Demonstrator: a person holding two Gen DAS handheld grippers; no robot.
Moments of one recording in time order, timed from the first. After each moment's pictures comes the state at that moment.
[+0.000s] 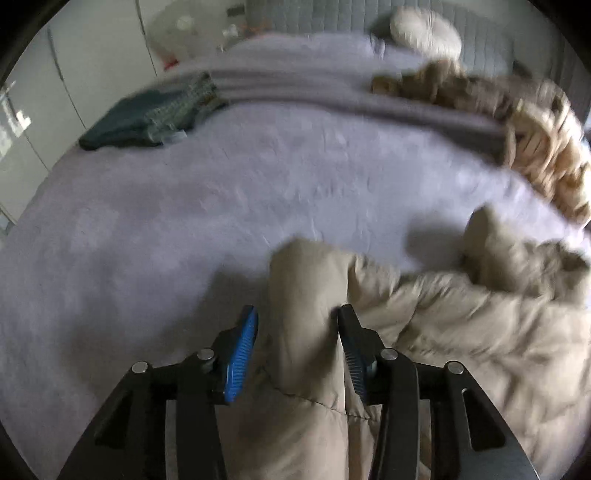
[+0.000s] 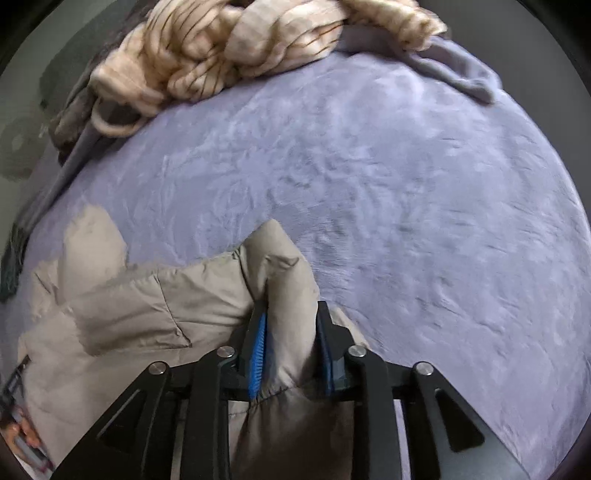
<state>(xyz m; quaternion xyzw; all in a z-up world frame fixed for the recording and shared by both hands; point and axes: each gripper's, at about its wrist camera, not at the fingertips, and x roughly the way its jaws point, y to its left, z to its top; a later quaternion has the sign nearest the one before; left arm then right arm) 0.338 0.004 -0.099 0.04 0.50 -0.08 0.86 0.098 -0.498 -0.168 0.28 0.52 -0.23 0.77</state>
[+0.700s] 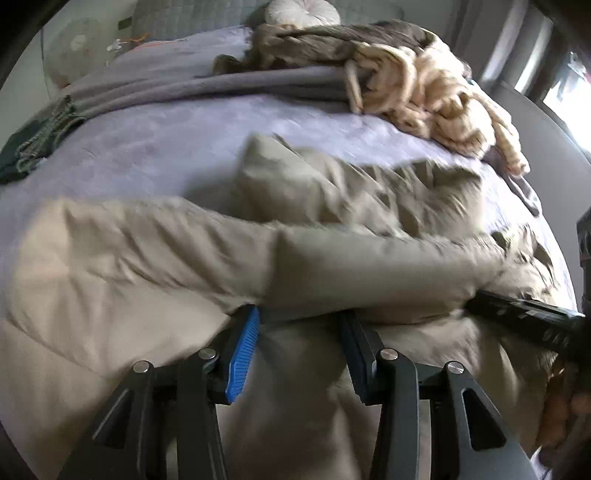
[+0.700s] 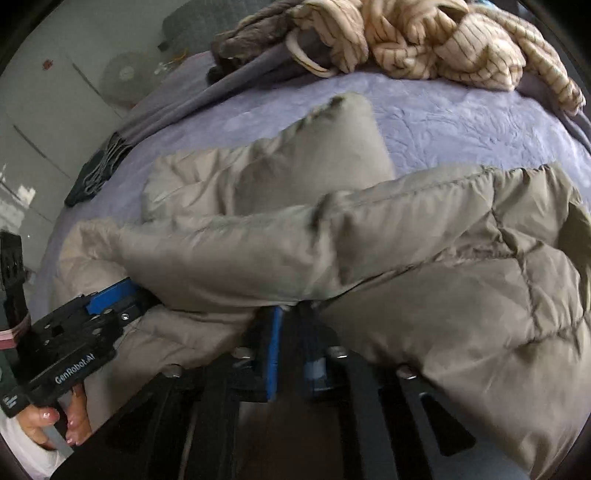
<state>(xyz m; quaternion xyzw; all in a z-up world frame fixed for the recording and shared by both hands) 0.278 -0.110 -0.127 0.05 0.50 -0.27 0.82 0.154 -0.338 -0.183 0.22 0.51 -0.03 0.83</state>
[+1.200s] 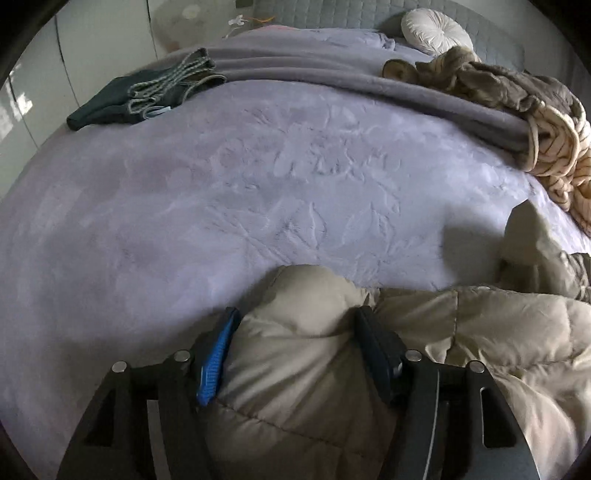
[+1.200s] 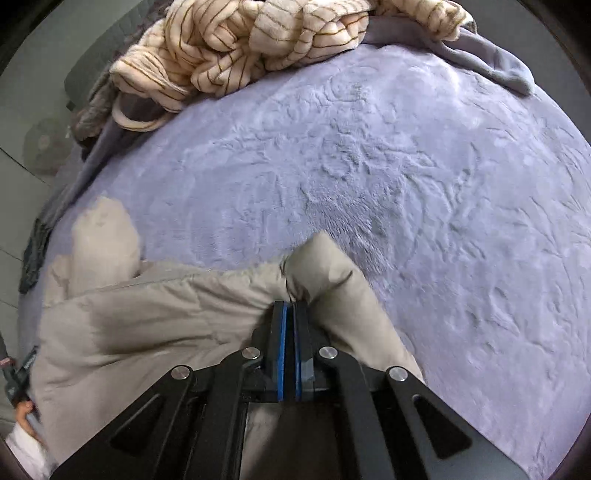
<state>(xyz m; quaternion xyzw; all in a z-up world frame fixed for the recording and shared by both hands) 0.379 -0.015 -0.178 0.03 0.51 -0.07 0.86 0.123 -0.488 -0.207 0.28 0.50 -0.18 0.80</state>
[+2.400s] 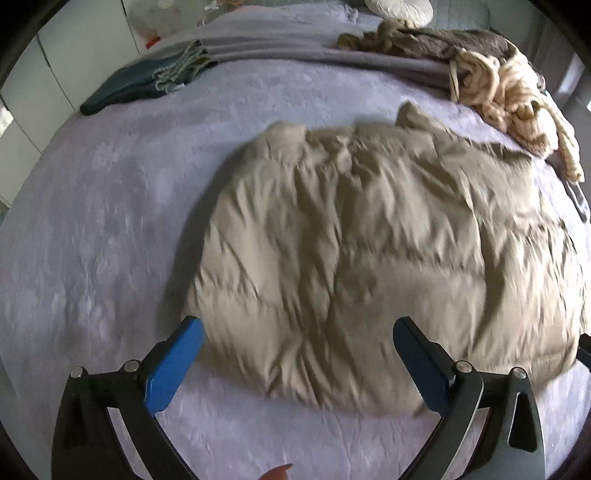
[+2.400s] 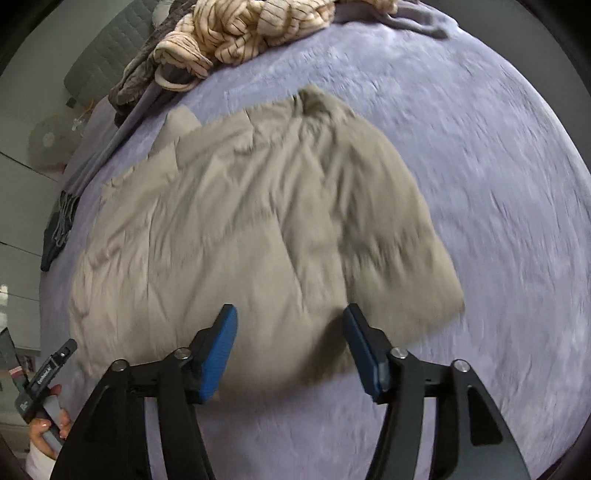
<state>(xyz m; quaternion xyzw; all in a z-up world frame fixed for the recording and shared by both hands) 0.197 0.015 -0.092 0.06 0.57 -0.11 0.81 -0.035 -0.393 -0.147 0.34 0.53 -0.17 0.76</state>
